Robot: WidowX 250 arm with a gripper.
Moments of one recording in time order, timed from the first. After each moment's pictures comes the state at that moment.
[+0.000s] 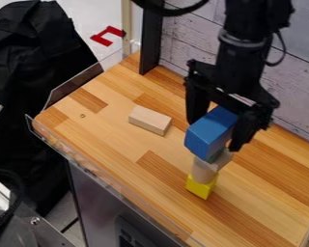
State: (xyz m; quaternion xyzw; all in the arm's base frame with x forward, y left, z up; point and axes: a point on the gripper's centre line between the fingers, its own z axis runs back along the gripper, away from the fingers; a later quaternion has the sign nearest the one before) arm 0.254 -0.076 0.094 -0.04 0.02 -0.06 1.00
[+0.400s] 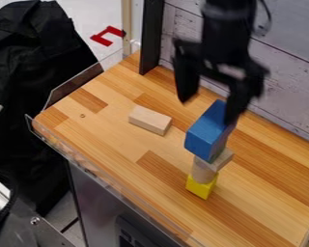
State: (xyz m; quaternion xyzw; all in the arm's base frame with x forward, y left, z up) arm 0.255 -0.056 0.134 -0.06 -0.03 -0.02 1.00
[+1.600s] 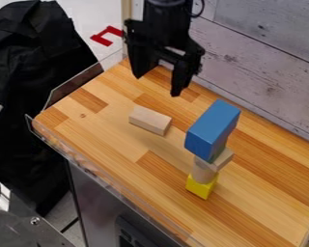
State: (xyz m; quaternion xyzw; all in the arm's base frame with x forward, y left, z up) arm 0.283 0.020 0.090 0.01 -0.04 0.02 1.00
